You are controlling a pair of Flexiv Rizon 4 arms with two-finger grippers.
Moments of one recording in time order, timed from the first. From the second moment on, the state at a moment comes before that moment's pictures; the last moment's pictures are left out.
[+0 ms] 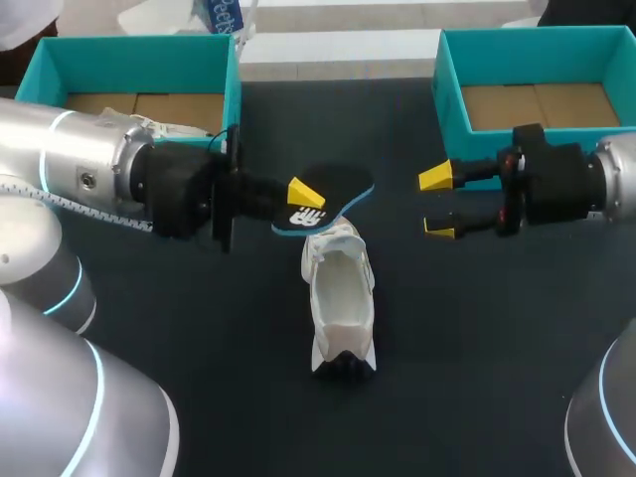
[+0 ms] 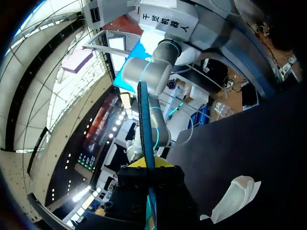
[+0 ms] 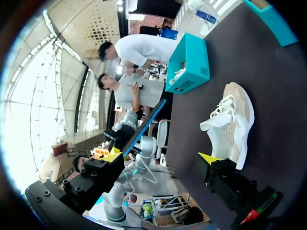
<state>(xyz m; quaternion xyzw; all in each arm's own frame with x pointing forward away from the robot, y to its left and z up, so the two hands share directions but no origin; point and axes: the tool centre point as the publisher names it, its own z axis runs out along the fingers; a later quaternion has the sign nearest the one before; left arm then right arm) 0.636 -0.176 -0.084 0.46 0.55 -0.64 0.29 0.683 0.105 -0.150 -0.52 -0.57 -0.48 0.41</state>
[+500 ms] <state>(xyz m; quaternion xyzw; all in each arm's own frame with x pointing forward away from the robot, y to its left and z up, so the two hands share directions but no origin) 0.634 -0.174 -0.083 0.46 0.55 -0.63 0.29 0.683 0.105 -0.150 -0.52 -0.57 -0.48 0.41</state>
